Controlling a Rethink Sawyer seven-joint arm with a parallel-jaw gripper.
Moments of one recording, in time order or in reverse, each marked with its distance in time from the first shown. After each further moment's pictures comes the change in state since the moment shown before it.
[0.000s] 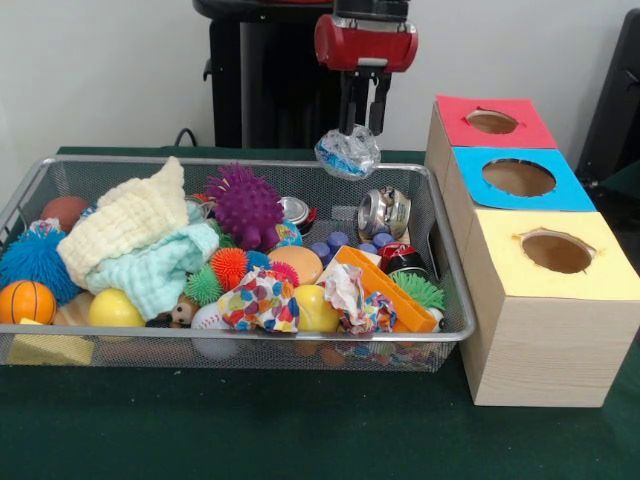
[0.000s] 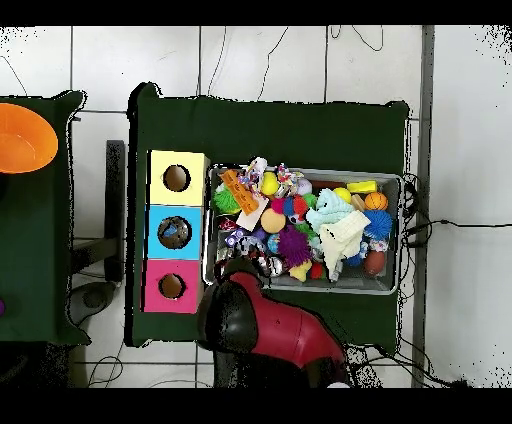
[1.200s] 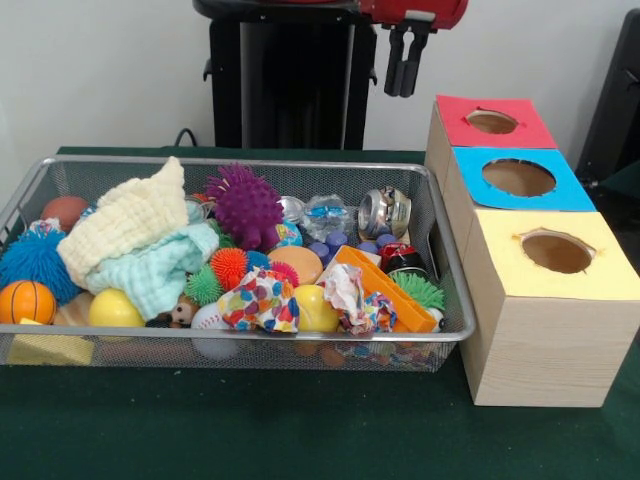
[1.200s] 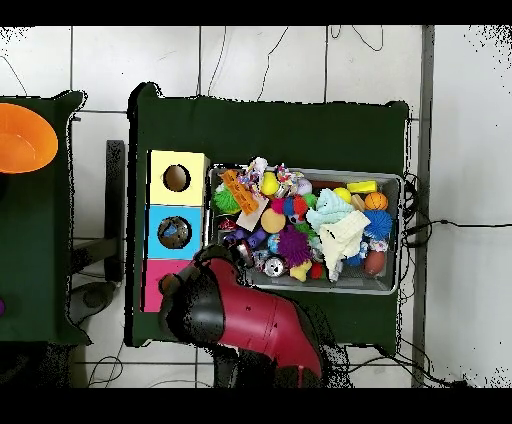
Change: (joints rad) arm 0.245 -0.036 -0.198 -0.195 0.076 0.265 0.000
